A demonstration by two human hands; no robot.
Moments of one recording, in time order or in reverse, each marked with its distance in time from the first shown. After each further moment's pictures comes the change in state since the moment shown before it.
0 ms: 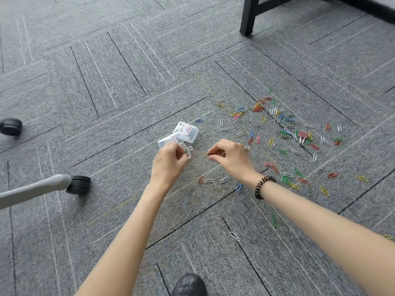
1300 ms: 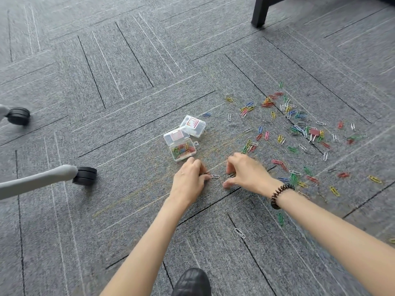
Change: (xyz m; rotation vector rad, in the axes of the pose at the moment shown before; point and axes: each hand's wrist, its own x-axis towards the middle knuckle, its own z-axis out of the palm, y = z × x) left_hand -0.044 0.003 0.037 0.127 -0.184 0.028; right_hand -0.025 0.013 -0.001 -0.396 -0.408 0.123
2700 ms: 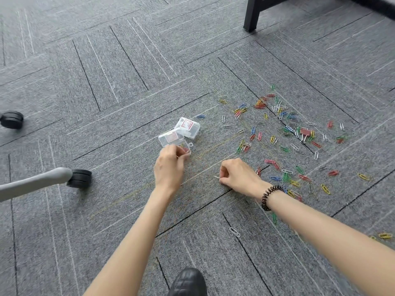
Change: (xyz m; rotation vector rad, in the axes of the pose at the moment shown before) left_hand 0.021 -0.013 -0.020 -0.150 0.323 -0.092; right_hand -0.008 -0.007 0.006 0.140 0.071 0.017
